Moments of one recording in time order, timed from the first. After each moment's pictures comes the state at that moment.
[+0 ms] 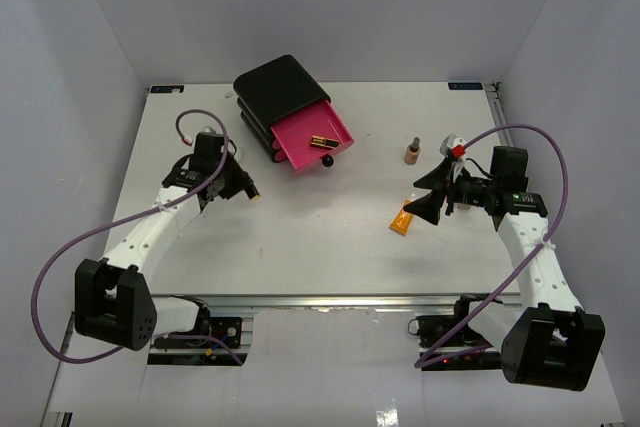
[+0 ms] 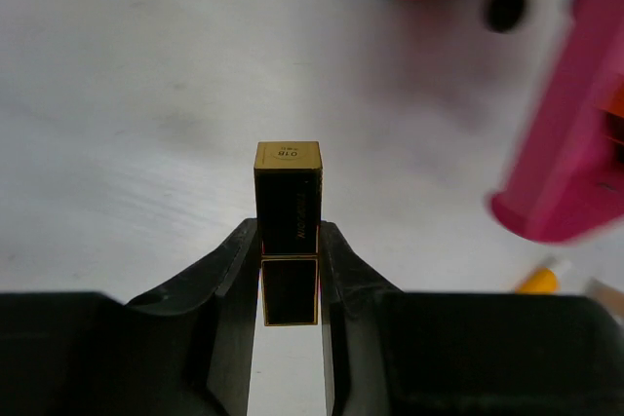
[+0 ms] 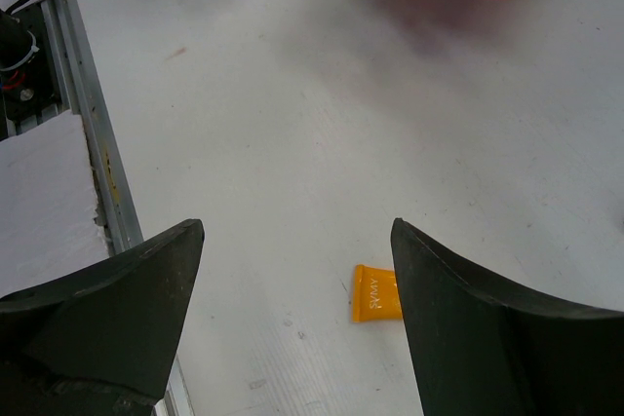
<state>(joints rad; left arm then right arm) -0.24 1.30 0.92 -0.54 -0.11 -0.84 -0.07 1.05 0.80 -0.50 -1.18 -0.53</state>
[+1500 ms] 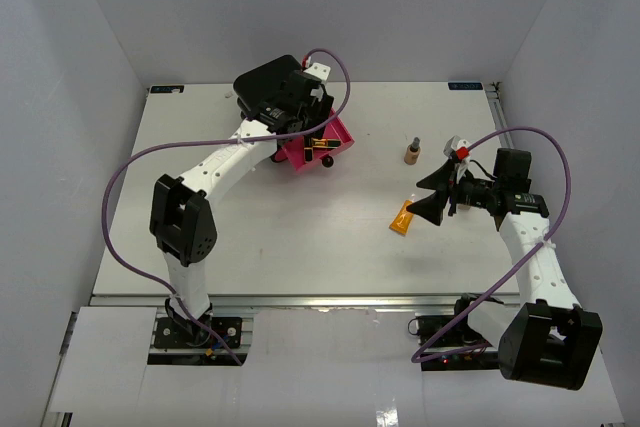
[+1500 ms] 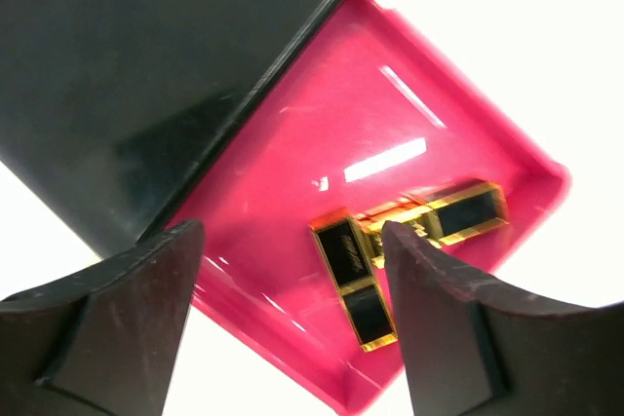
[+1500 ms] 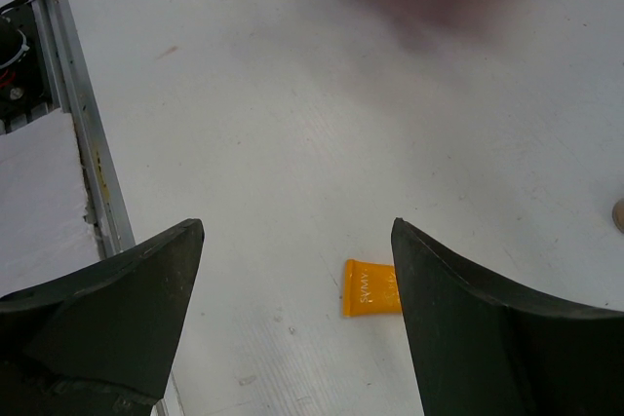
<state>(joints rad) -0.60 1.89 1.78 -0.53 -0.35 -0.04 -0.11 1.06 0.79 -0.50 -1.20 -0.57</state>
